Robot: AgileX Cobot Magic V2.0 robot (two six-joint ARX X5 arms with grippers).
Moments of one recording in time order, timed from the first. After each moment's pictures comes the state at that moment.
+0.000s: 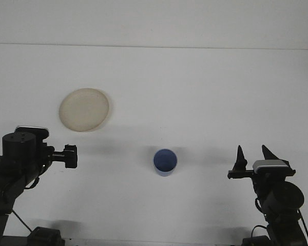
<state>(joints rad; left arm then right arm) -0.11 0.89 1.14 -0.89 0.03 -0.05 0.14 0.45 0.51 -0.23 0.05 0.09</state>
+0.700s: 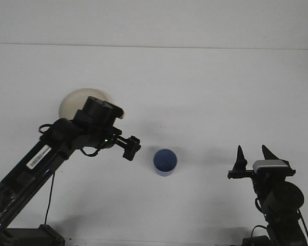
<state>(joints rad) -0.56 1.45 1.51 -0.91 0.24 -0.10 0.14 0.45 0.51 -0.23 0.05 0.09</state>
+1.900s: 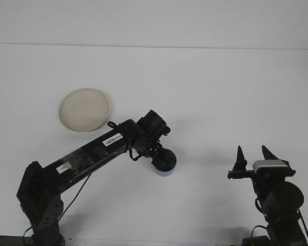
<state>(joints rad) -0.76 1.86 1.55 -0.78 0.21 -0.09 0.14 0.45 0.51 -0.24 0.05 0.09</state>
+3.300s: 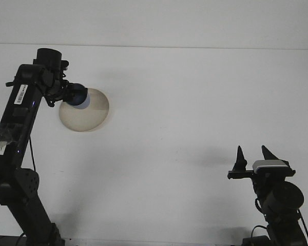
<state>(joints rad) -0.01 1.90 2.02 -1.10 -0.05 0.00 0.14 0.45 0.51 -0.24 0.05 0.09</state>
